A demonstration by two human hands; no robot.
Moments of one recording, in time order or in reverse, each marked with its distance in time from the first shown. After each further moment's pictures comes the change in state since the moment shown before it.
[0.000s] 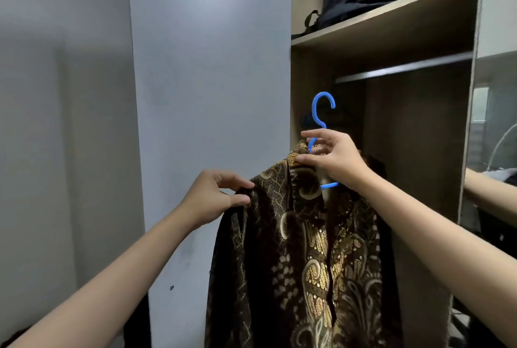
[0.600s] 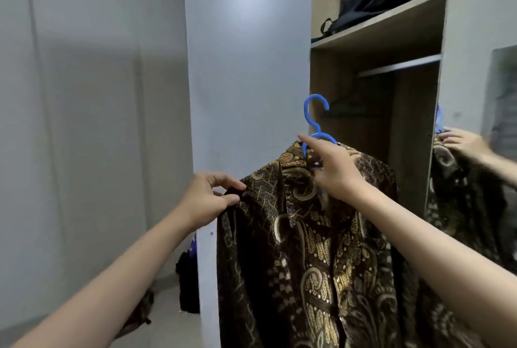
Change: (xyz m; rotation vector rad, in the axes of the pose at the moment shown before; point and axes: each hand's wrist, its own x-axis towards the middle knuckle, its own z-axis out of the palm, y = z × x) left_hand -0.153 0.093 0.011 0.141 0.212 -0.132; right_hand -0.111 -0.058 -0.030 -0.297 -0.119 -0.298
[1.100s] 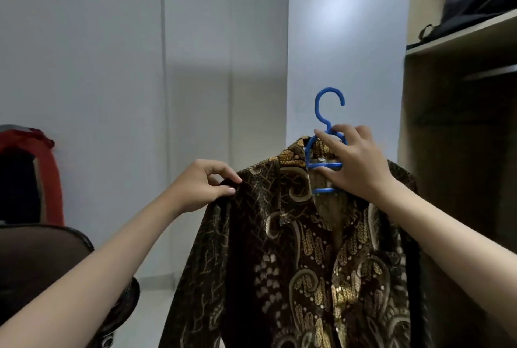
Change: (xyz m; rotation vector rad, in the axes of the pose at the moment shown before) left_hand -0.116 0.024 -0.184 0.312 0.071 -0.070; right_hand 0.006 -0.144 0.035 -0.281 0.286 -0.479
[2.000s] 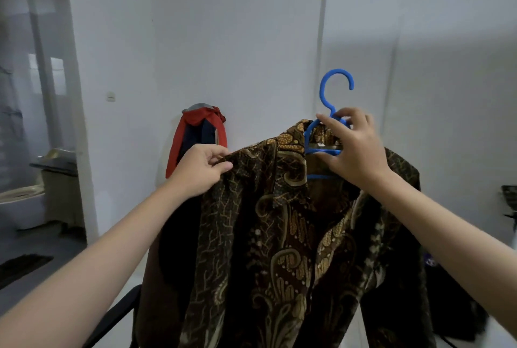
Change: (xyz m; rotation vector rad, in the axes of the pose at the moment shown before) left_hand -0.192 -0.164 -0.310 0.249 0.462 -0.313; right_hand 0.171 -0.402 0.116 0.634 0.111 -0.055
